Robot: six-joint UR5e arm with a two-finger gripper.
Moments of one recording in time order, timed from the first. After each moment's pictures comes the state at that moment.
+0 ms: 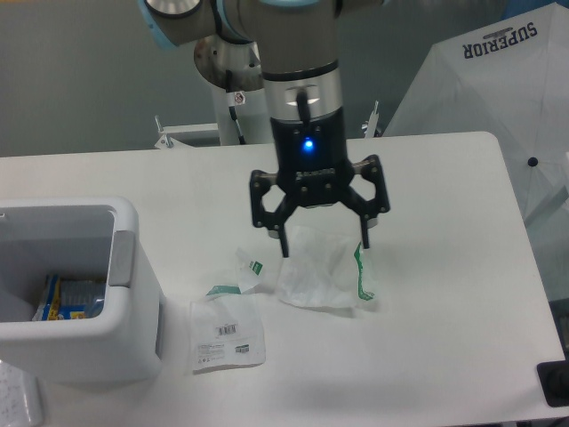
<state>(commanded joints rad) 2.45 -1.76 -1.44 -0.92 1.50 0.43</state>
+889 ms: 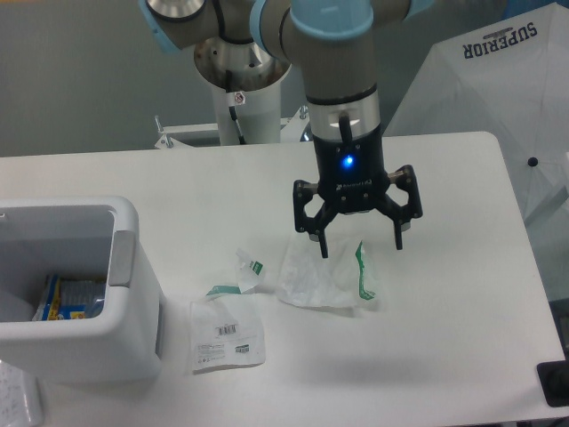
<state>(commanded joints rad) 2.50 -1.71 -1.74 -0.84 1.52 0.43</state>
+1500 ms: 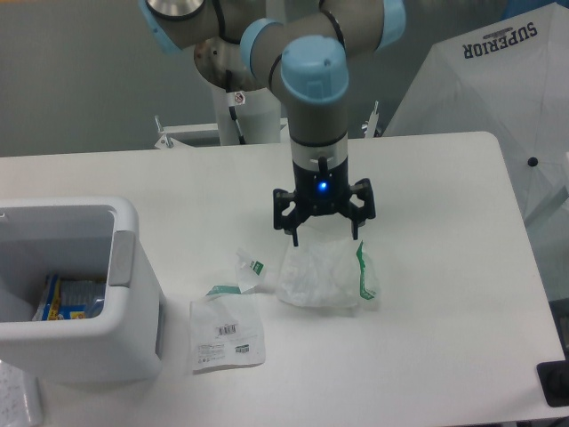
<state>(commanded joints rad) 2.47 -1.79 -1.84 -0.85 1.50 0.37</state>
